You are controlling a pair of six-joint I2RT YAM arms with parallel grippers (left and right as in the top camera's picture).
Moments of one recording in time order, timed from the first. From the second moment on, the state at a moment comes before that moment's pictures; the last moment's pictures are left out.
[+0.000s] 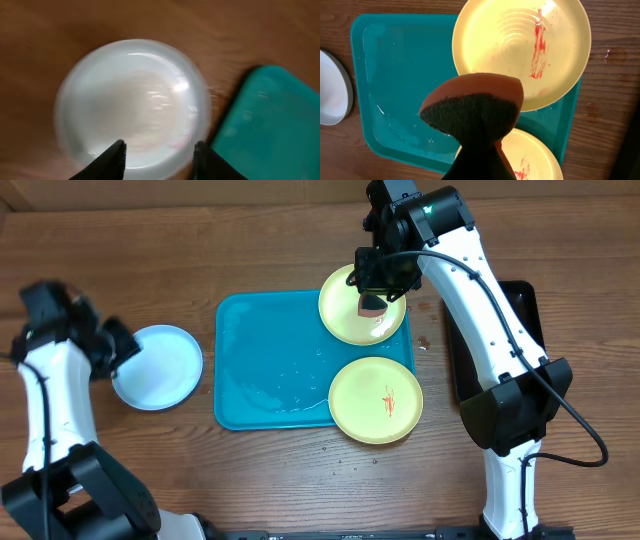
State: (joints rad) left arm 0.43 1.65 1.34 -0.86 0.20 -0.16; right arm 0.40 2.19 2.35 -1.46 -0.18 0.33
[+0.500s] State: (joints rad) left arm -0.18 1.80 1.37 -0.86 0.59 -0.13; right arm 0.40 2.19 2.35 -1.46 -0.18 0.33
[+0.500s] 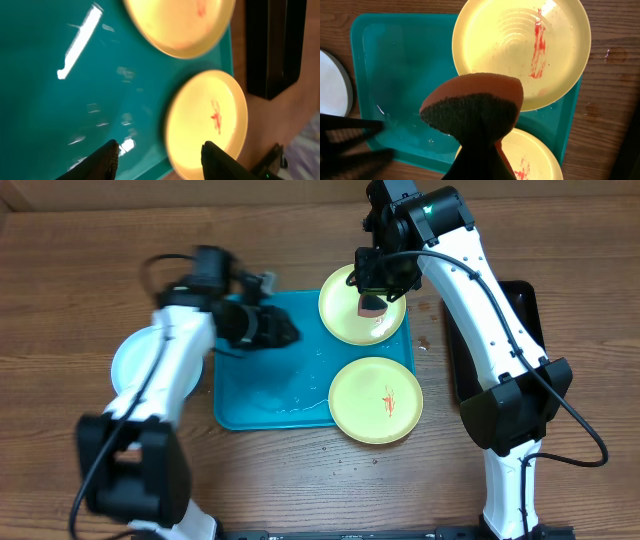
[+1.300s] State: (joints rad) left arm -0.39 2.04 1.36 -0.94 0.61 -0.21; right arm 0.40 2.19 2.35 -1.47 -0.18 0.33
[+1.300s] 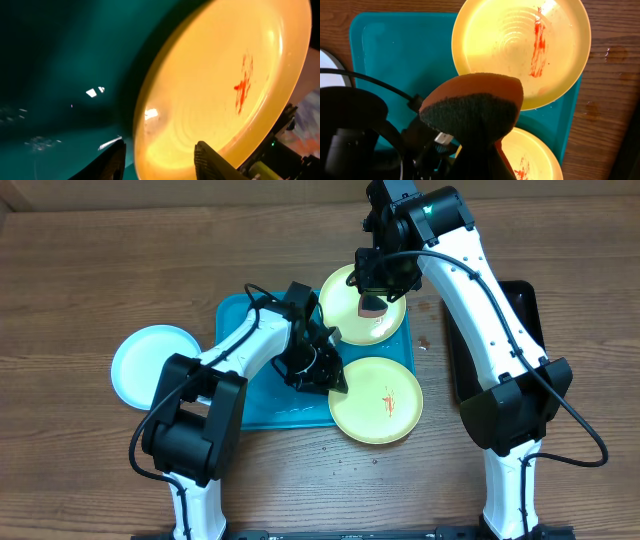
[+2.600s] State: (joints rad) left arm -0.21 2.04 1.42 -1.10 0.01 -0.31; right arm 0.40 2.19 2.34 -1.41 -0.18 0.33
